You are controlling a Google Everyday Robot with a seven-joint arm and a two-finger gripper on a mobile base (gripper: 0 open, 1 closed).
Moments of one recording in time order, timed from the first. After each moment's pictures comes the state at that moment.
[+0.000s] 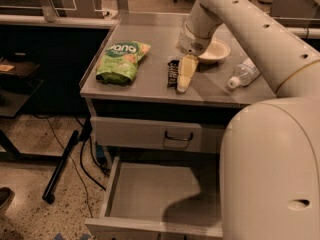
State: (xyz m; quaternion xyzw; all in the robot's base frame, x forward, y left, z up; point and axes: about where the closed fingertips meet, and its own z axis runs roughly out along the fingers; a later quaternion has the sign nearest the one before) arm 0.717 -0.073 0.832 -0.70 0.69 0.05 0.17
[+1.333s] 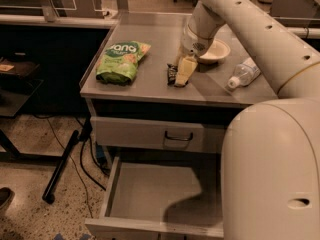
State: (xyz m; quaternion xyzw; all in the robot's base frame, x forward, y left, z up) arm 0.719 -0.076 0.827 -0.70 0.69 0.05 0.17
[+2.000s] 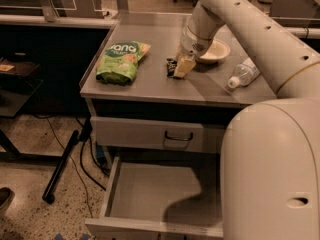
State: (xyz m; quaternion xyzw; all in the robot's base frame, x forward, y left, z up) arm 0.719 -0.075 0.827 -0.70 0.69 0.05 0.17
